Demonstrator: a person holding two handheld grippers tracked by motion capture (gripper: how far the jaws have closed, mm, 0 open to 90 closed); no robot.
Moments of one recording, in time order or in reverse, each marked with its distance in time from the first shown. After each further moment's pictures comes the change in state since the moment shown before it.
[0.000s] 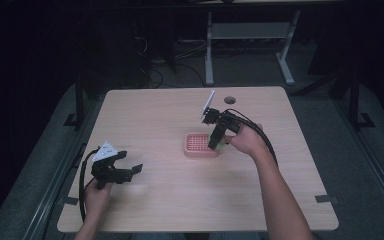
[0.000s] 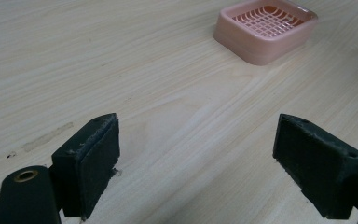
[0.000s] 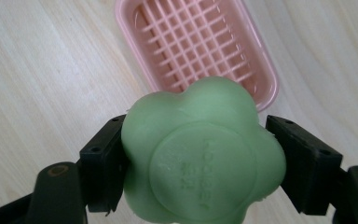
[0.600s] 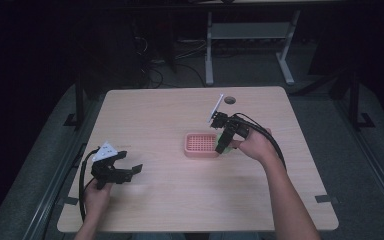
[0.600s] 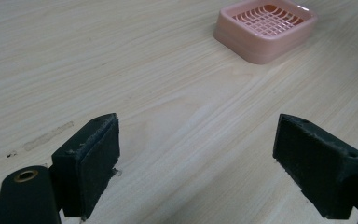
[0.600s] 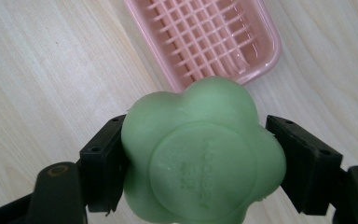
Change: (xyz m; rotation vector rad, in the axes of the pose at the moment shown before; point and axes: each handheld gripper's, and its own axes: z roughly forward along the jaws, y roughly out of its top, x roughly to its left) left arm 0.000 0.000 -0.001 0.004 0.000 0.003; right arm 0.003 -0.026 -0.004 -0.002 -0.005 0.017
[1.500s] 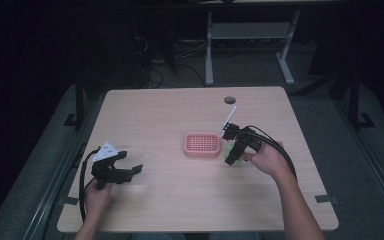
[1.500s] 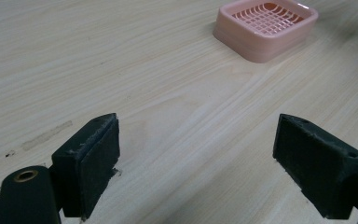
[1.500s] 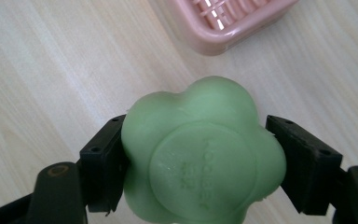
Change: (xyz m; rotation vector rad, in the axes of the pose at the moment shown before) left arm 0.000 0.000 0.001 0.009 -0.002 0.003; right arm 0.008 -0.045 0.006 -0.009 0.008 0.031
